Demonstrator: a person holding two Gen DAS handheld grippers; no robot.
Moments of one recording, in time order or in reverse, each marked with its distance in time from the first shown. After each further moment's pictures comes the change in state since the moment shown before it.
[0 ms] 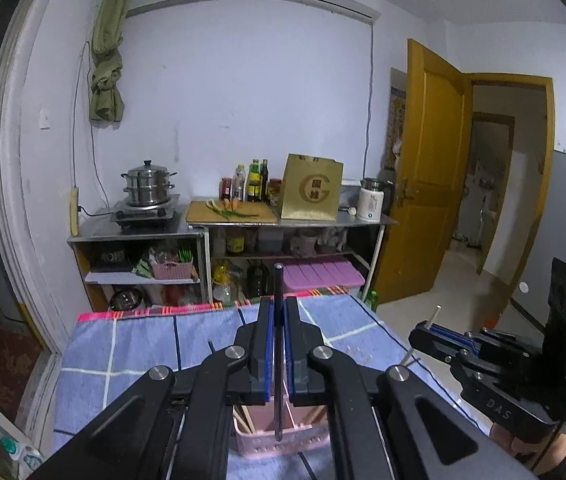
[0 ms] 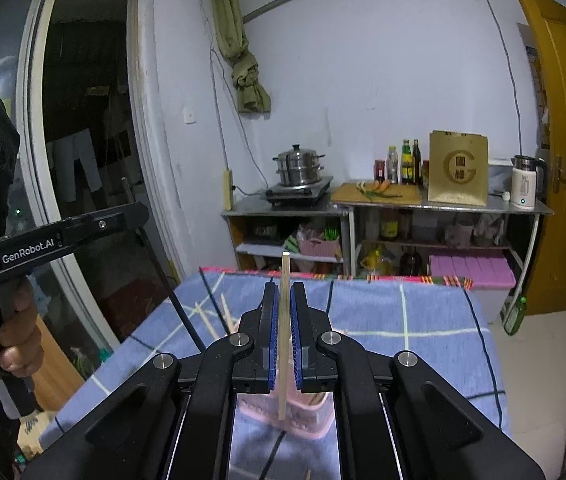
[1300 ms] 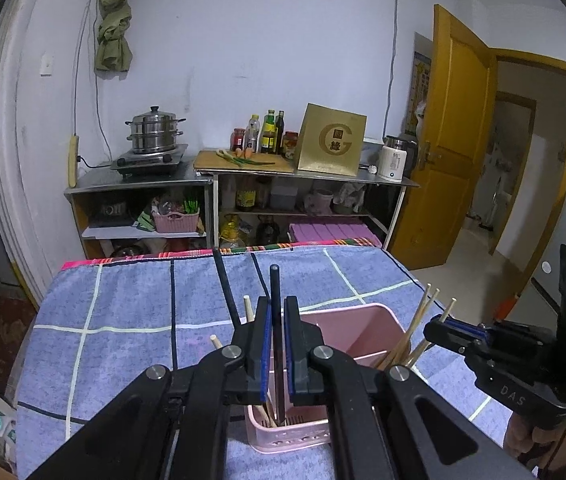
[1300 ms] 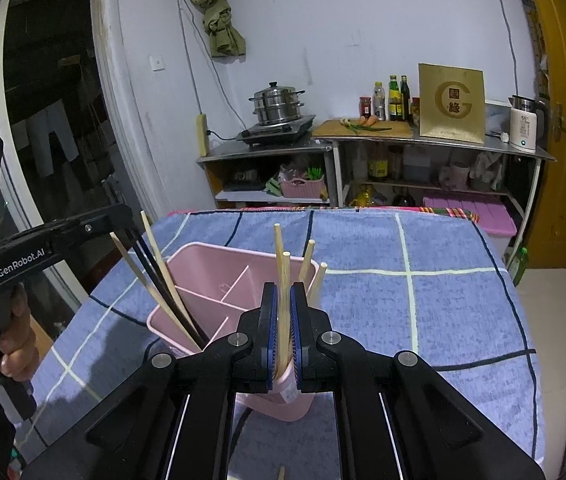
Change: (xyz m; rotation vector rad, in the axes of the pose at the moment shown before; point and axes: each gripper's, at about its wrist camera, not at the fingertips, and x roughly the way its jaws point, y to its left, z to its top) left arm 0.101 0.033 -0.084 -0.039 0.139 0.030; right arm 0.078 -0.038 -0.065 0.052 0.198 -0.041
